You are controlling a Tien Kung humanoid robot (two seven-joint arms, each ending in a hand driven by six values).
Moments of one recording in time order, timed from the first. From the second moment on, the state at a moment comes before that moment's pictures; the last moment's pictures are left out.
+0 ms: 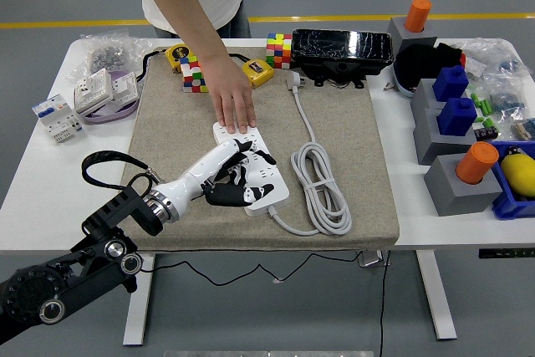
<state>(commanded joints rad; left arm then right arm) -0.43 0.33 -0.61 -1.42 1.42 0.21 0.03 -0.04 -0.26 1.38 0.38 -0.83 0.01 -0.14</state>
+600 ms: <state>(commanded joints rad) -0.45 0.33 -0.57 -1.40 1.58 0.08 0.23 -0.04 -0.27 1.37 0.37 -0.83 0.01 -0.14</state>
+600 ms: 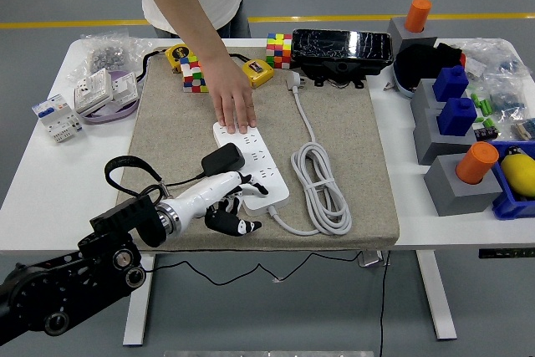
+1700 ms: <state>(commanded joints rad) -0.45 0.30 -0.55 -1.35 1.59 0.08 0.25 -0.04 -0.27 1.38 0.38 -0.83 0.01 -0.14</state>
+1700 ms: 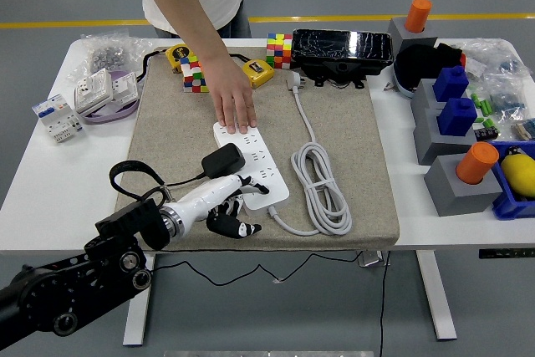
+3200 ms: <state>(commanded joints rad) -0.48 0.26 -0.63 -1.16 1.62 0.40 0.09 -0.04 -0.27 1.37 0.38 -0.82 0.01 -0.14</state>
